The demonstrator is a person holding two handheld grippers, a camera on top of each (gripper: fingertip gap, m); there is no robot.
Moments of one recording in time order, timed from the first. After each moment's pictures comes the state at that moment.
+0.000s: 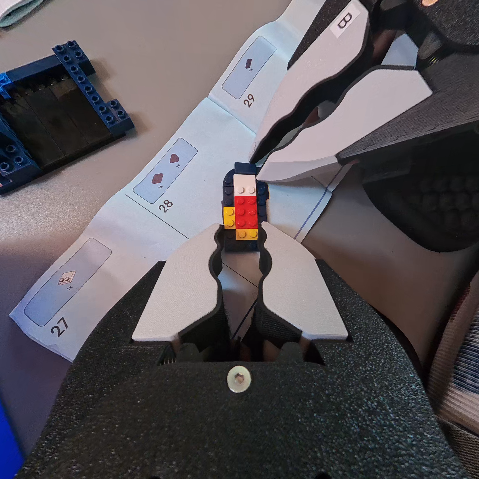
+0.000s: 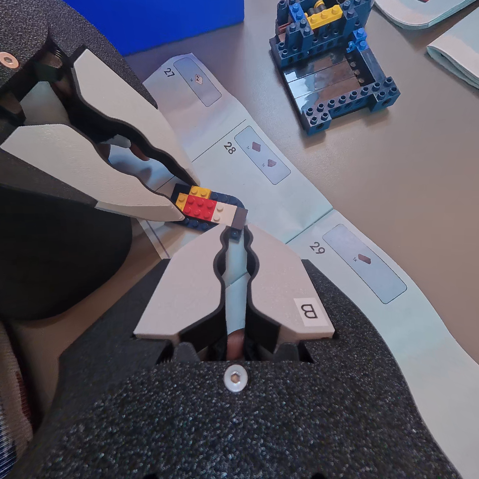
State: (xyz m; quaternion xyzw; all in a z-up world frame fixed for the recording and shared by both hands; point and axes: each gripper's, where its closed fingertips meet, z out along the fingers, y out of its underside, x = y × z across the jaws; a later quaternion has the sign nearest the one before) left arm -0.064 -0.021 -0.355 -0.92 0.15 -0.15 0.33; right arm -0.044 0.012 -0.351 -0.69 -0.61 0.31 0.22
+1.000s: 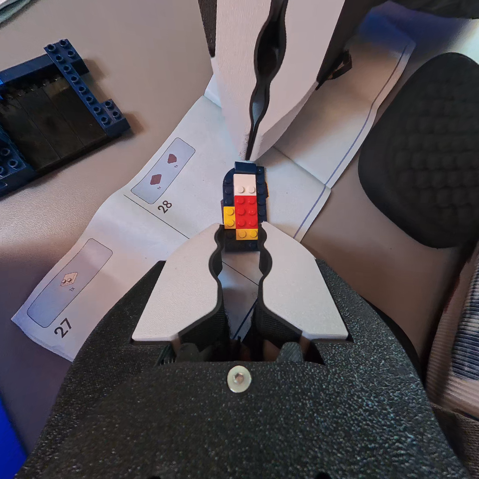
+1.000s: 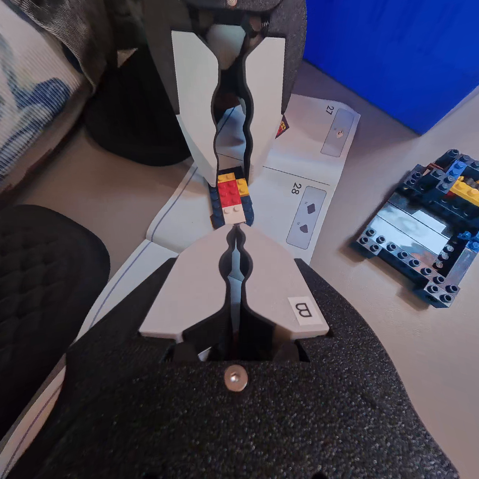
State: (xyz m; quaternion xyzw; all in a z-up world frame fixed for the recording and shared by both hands) left arm -0.063 -0.022 -0.355 -0.92 0.16 -0.15 0.32; right arm -0.049 0.011 -0.342 -0.26 -0.85 0.44 0.11
